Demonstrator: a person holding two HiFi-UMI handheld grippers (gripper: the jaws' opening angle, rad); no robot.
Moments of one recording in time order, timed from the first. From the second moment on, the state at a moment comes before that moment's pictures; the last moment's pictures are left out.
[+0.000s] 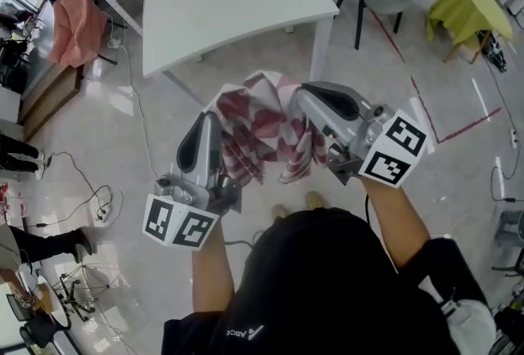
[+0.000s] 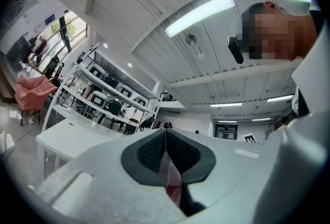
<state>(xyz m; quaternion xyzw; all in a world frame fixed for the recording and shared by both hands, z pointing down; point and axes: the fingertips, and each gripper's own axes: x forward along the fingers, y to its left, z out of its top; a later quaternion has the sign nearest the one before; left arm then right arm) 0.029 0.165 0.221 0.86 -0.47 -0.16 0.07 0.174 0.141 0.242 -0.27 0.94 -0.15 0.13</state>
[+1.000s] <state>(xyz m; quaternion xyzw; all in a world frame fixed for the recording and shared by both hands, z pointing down) 0.035 0.166 0.214 0.87 -0.47 -0.16 0.08 0.173 0.141 0.236 -0.28 0.94 -0.14 0.12</state>
